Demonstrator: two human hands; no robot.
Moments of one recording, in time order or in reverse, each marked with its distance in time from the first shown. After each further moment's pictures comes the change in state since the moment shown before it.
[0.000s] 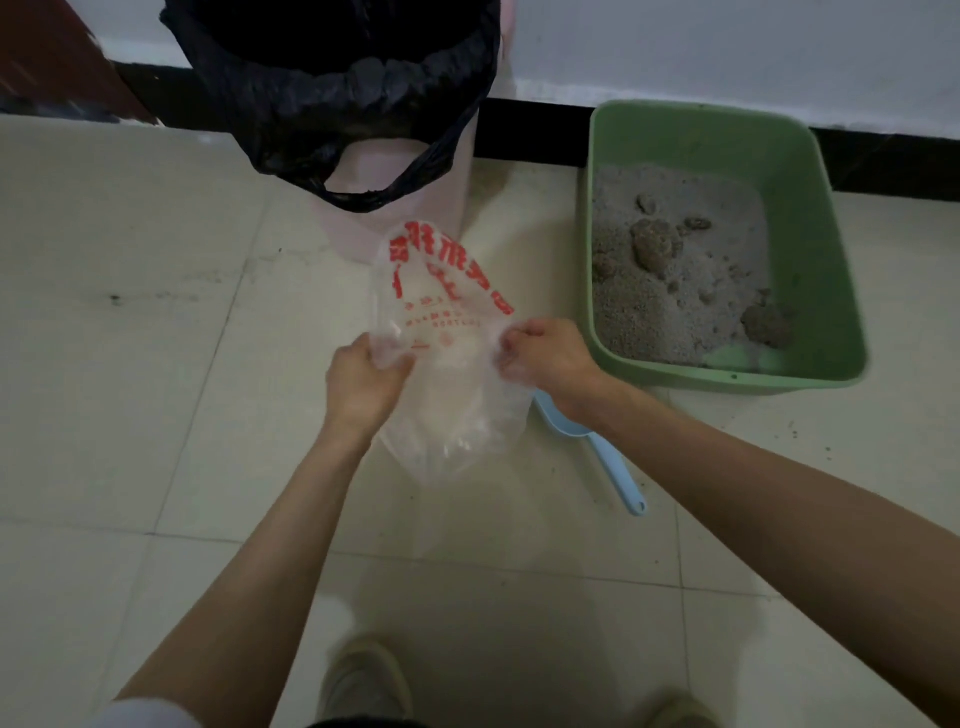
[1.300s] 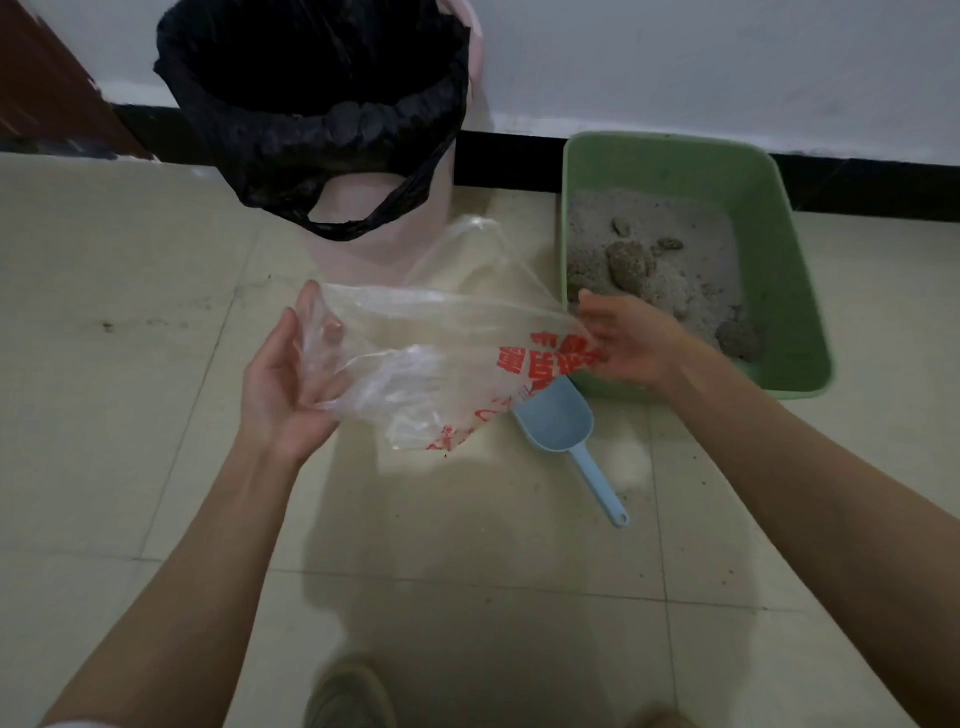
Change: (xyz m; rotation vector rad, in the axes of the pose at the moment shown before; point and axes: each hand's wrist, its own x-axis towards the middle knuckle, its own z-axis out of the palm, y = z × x) left_hand 0.007 0.006 -0.041 -1.567 -0.449 -0.225; right_hand -0.001 -0.027 -0.092 0.459 -0.082 0.242
